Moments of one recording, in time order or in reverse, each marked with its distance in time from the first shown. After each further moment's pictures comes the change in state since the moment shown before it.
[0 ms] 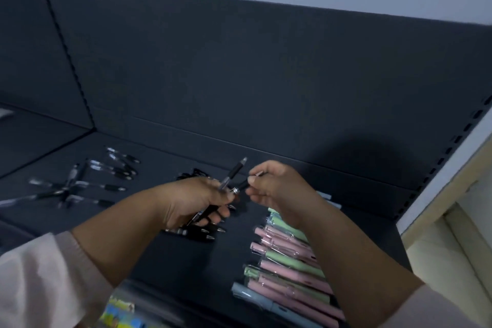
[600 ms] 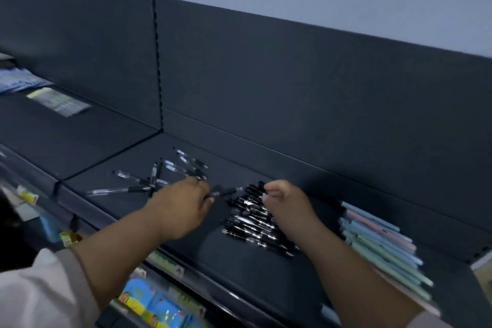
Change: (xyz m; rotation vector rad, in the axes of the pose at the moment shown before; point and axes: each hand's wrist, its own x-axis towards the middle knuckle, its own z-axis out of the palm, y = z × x) left_hand -0.063 -0.086 -0.145 1.083 0.553 0.282; right_hand 0.030 0.022 0.137 -0.624 0.162 -0.194
